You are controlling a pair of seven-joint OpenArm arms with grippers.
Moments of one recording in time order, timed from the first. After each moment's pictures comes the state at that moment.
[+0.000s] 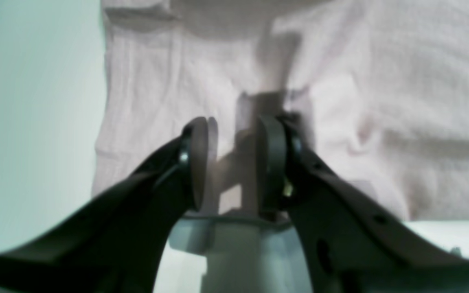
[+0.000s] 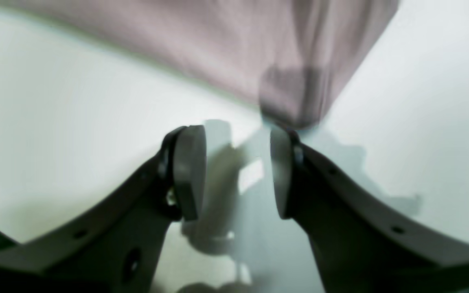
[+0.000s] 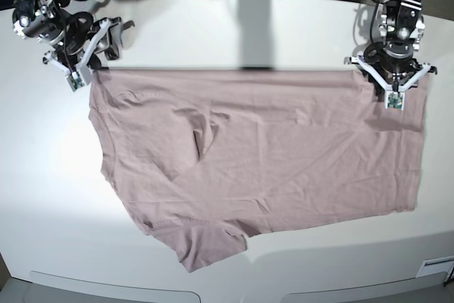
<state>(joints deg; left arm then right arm) 17.3 -20.1 6.3 87.7 -5.1 4.7 31.7 -24.8 22.5 18.5 101.6 21.8 34.6 -45.2</state>
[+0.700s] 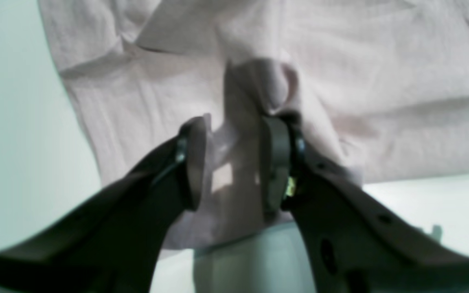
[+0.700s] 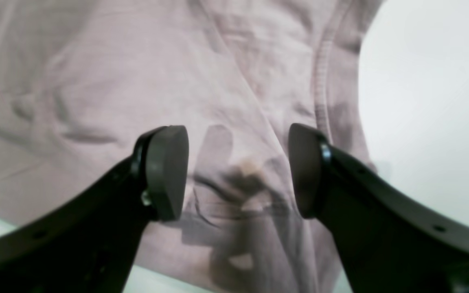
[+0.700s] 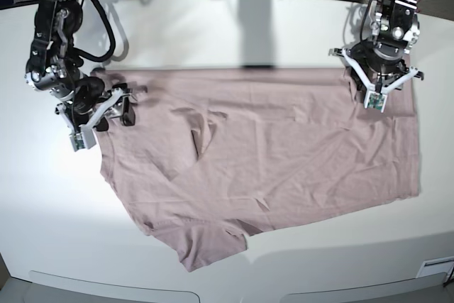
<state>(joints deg) 16.9 -19.5 7.2 93.7 -1.5 1.0 36.6 -5.2 16.6 16.7 86.9 21.5 34.6 -43.4</state>
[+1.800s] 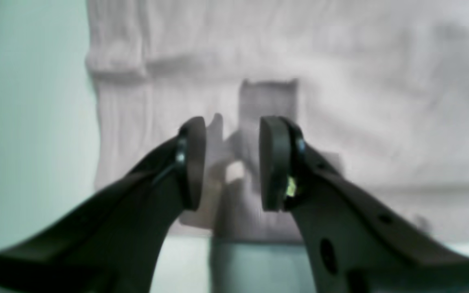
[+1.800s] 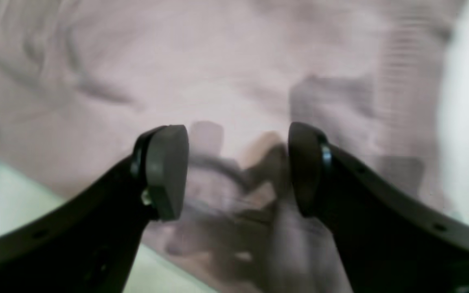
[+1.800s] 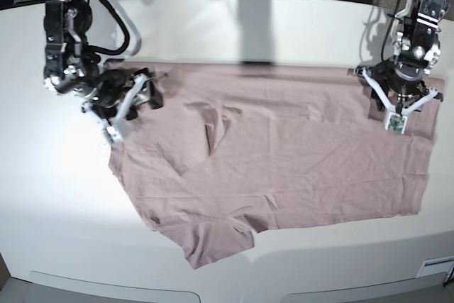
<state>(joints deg) 11.6 -26.5 7.5 94.0 -8.7 3.8 36.9 -4.4 18.9 2.7 86.8 21.4 34.6 -46.8</state>
